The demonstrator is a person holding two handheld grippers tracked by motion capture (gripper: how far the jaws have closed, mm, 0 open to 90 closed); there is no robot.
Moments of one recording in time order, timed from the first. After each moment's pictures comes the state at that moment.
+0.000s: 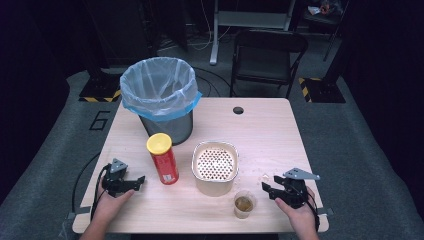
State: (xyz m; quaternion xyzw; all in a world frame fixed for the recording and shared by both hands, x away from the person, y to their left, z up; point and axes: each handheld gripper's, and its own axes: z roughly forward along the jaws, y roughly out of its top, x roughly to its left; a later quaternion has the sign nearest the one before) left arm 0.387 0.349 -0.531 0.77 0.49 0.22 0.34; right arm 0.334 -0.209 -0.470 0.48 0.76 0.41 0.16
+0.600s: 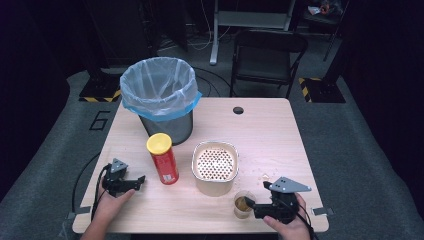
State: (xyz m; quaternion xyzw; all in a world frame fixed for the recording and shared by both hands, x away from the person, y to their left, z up) left arm 0.387 0.348 -0.531 0.76 0.50 0.22 0.34; right arm 0.289 -0.161 -0.435 0.41 0.78 0.44 0.15
